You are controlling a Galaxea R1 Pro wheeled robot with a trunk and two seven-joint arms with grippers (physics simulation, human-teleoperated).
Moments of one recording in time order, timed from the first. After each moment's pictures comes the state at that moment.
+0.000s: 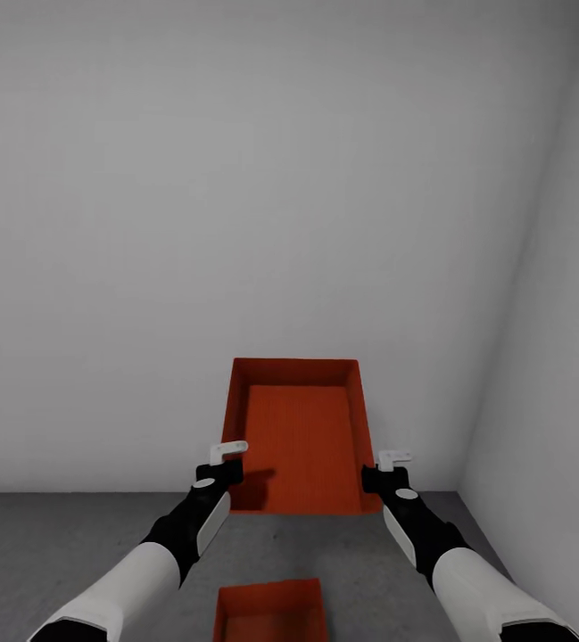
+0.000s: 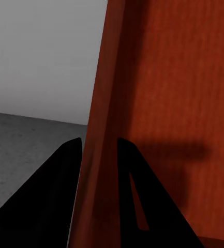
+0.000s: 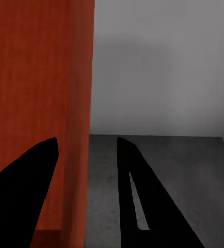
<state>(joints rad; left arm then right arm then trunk) -0.71 -0.15 -0.13 -0.47 0.19 0.10 0.28 -0.70 0.04 0.06 -0.41 0.01 0.02 -0.11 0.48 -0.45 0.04</state>
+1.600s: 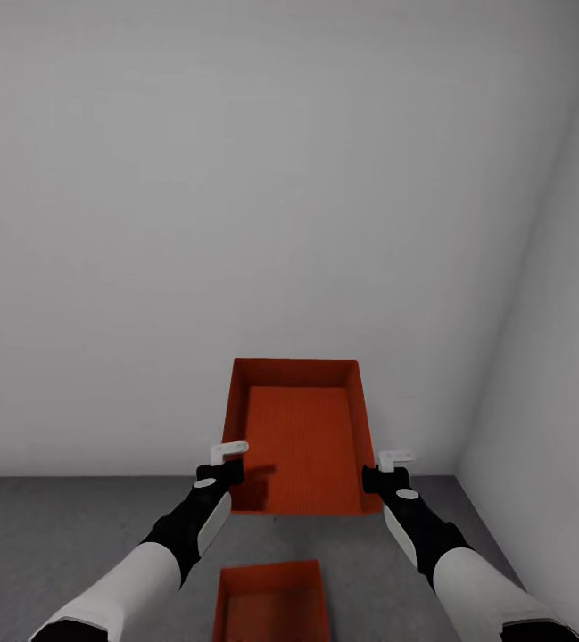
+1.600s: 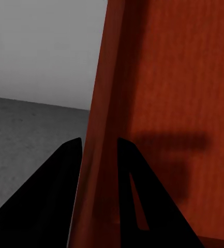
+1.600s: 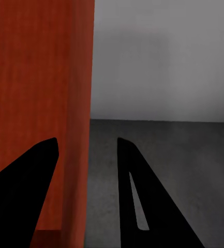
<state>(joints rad) -0.71 -0.16 -0.13 -0.47 0.19 0.10 0.29 -0.70 0.04 0.06 -0.41 0.01 0.03 -0.10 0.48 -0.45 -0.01</state>
